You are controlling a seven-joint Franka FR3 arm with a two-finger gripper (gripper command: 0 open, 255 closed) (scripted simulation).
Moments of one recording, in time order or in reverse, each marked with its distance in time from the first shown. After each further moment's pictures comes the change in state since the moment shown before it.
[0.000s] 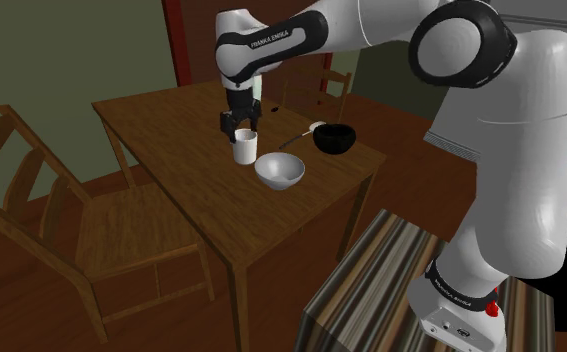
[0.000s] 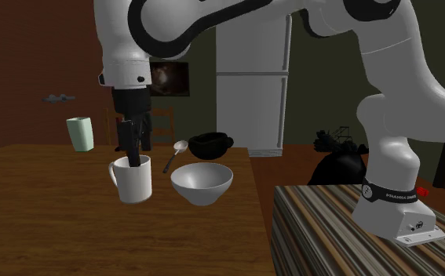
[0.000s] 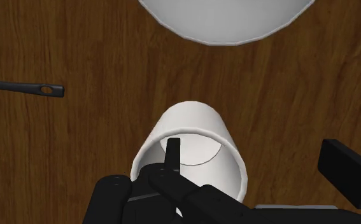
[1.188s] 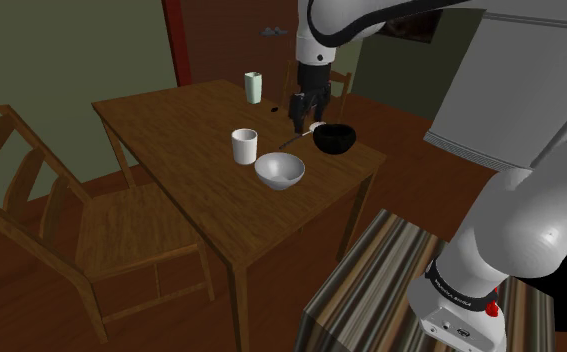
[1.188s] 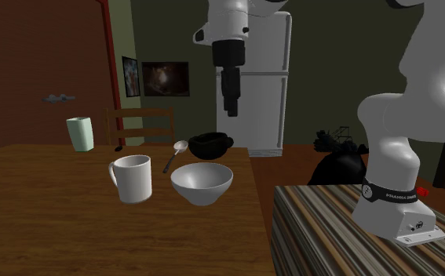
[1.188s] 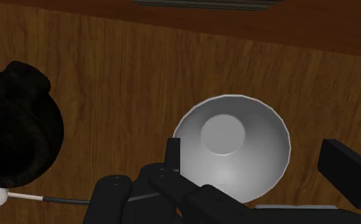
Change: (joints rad) arm -0.037 -0.721 -0.026 -0.659 0.043 -0.072 -0.080
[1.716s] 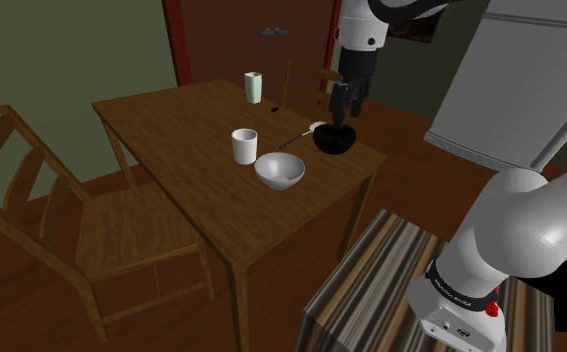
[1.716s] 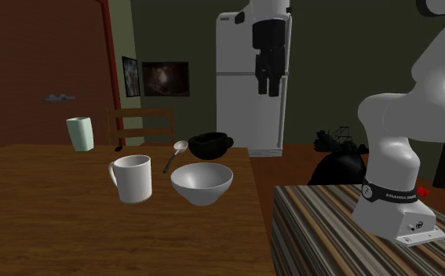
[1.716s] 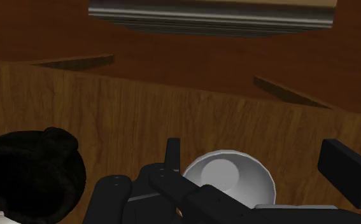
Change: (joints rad) arm -0.008 -0.302 -0.019 -0.148 0.002 -0.160 -0.030
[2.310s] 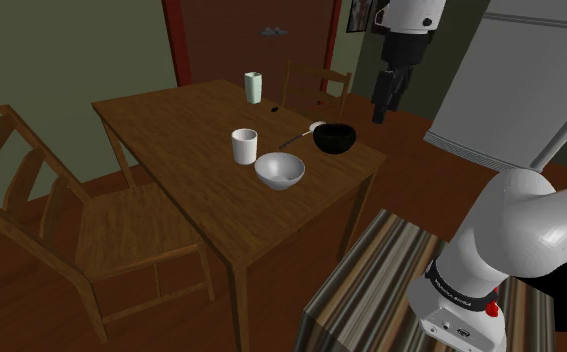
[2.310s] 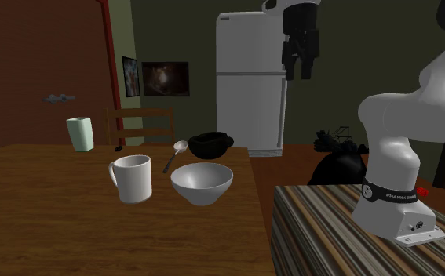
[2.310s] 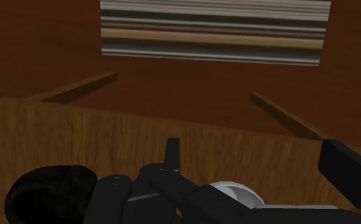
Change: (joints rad) arm -0.015 -0.231 -0.027 -0.050 -0.013 -0.186 -0.037
